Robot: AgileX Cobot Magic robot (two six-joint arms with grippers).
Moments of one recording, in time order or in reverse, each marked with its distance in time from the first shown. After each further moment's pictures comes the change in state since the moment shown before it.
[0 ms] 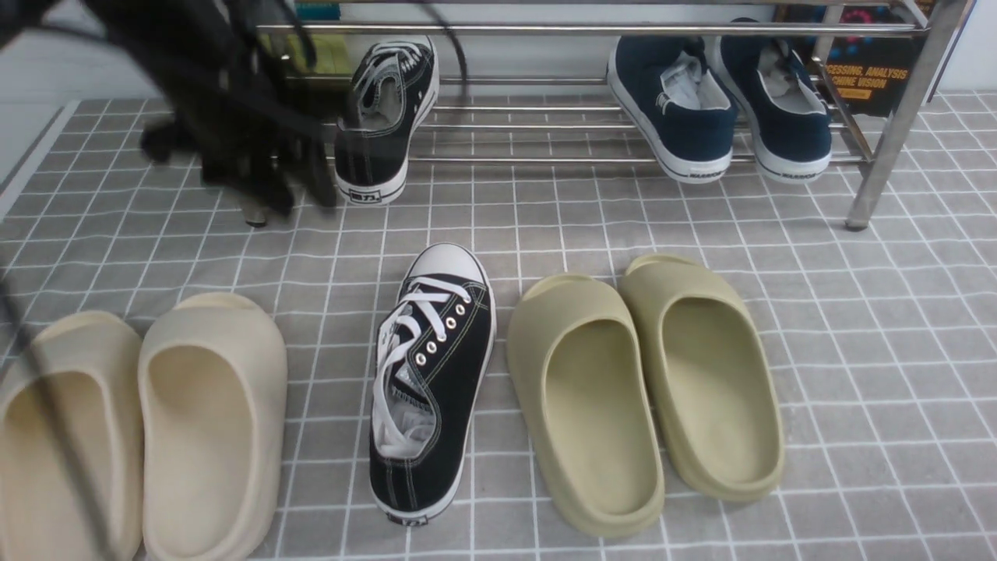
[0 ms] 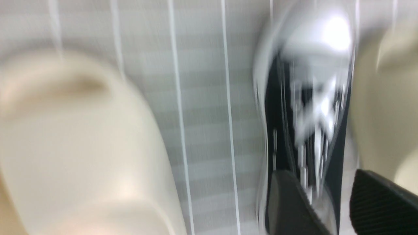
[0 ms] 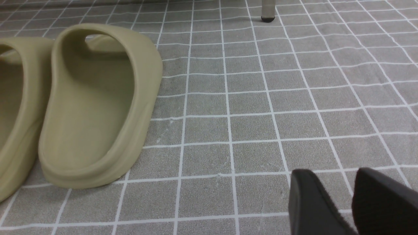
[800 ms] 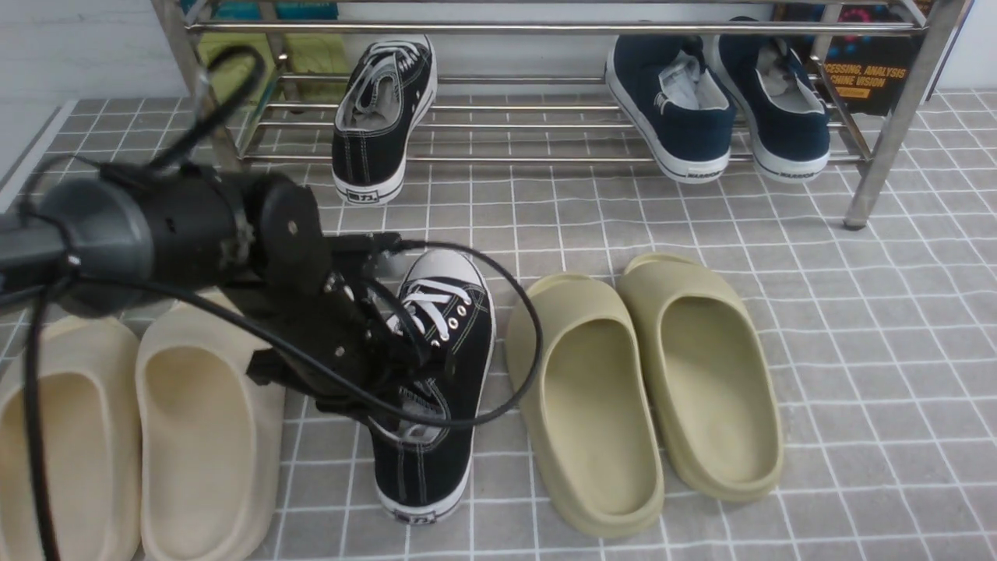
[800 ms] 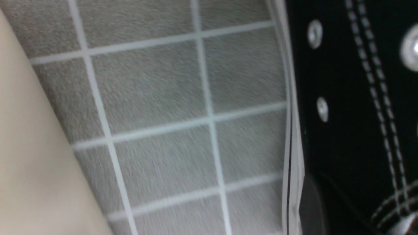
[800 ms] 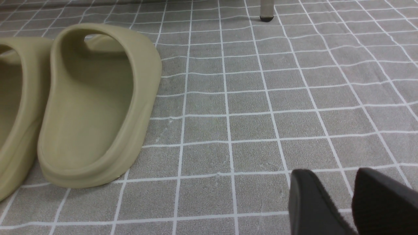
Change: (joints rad) right arm 0.000 0.000 0.000 0.000 0.000 0.000; left arm -0.183 -0.025 0.447 0.002 -0.409 -0.040
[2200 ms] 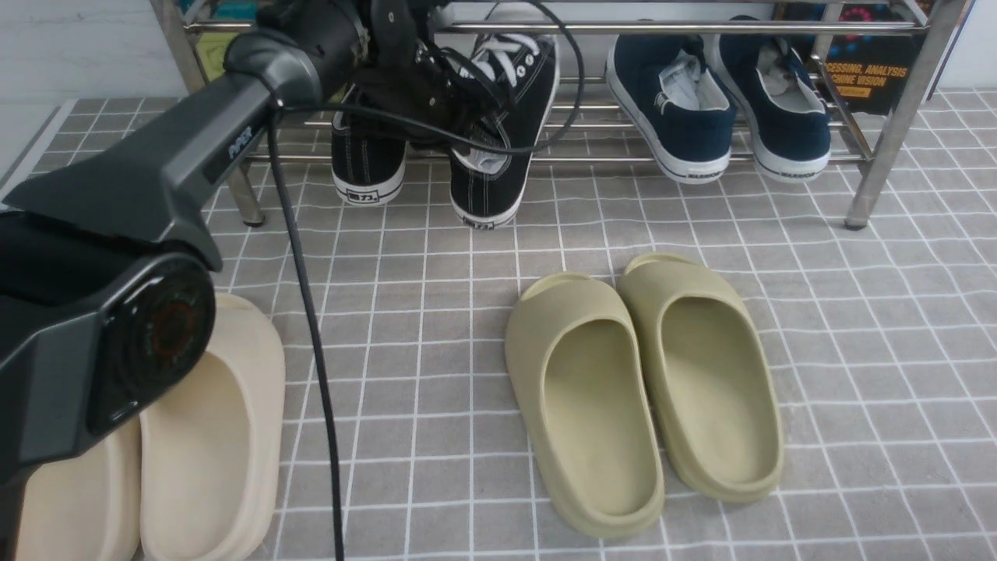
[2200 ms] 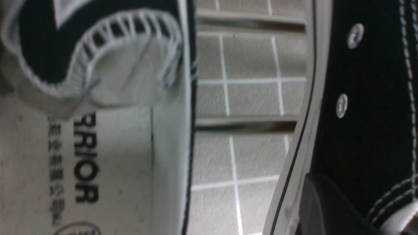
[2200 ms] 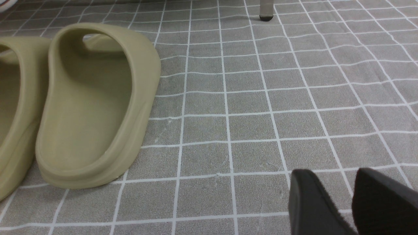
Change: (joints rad) right arm 0.000 0.000 0.000 0.000 0.000 0.000; left arm 0.060 0.629 -1.139 0.107 0.034 -0.164
